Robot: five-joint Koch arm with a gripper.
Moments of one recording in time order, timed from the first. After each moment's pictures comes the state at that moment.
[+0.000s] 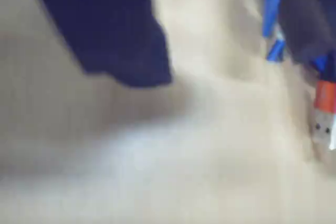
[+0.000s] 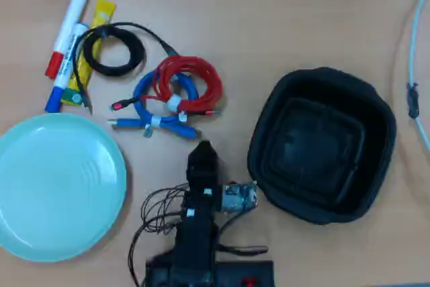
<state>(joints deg) 97.2 129.1 169.1 17.8 -10.0</state>
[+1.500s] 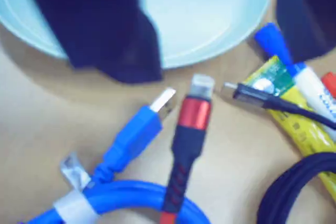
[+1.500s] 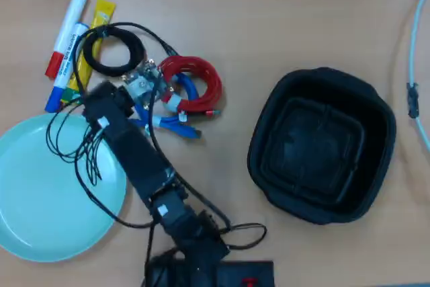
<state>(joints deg) 55.8 76.8 55.2 88.8 -8.2</state>
